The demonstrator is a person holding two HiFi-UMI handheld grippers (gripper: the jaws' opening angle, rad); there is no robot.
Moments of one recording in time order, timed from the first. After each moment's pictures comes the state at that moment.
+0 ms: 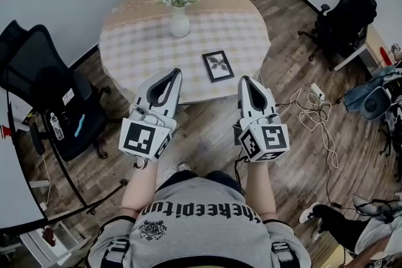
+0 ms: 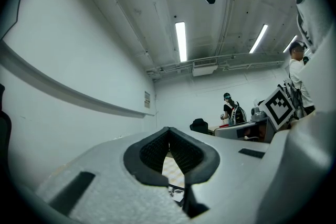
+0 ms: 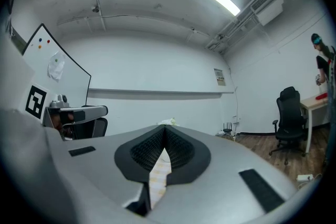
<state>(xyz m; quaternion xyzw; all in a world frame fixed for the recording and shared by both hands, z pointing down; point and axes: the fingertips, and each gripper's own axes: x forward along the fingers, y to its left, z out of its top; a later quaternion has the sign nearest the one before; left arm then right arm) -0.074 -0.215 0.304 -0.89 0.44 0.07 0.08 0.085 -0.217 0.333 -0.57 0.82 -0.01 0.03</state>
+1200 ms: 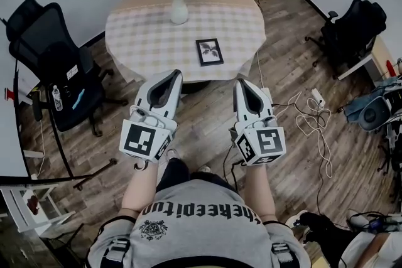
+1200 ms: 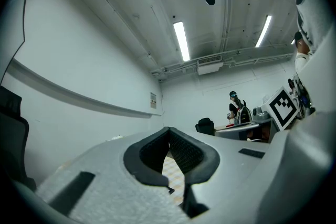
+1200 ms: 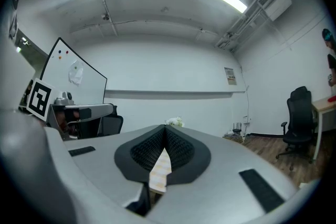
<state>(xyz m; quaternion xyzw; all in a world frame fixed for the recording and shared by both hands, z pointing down) 0.002 -0.111 0.296 -0.86 0.50 0.07 0.09 0.147 -0.125 0.327 -0.51 0.86 0.00 0.02</state>
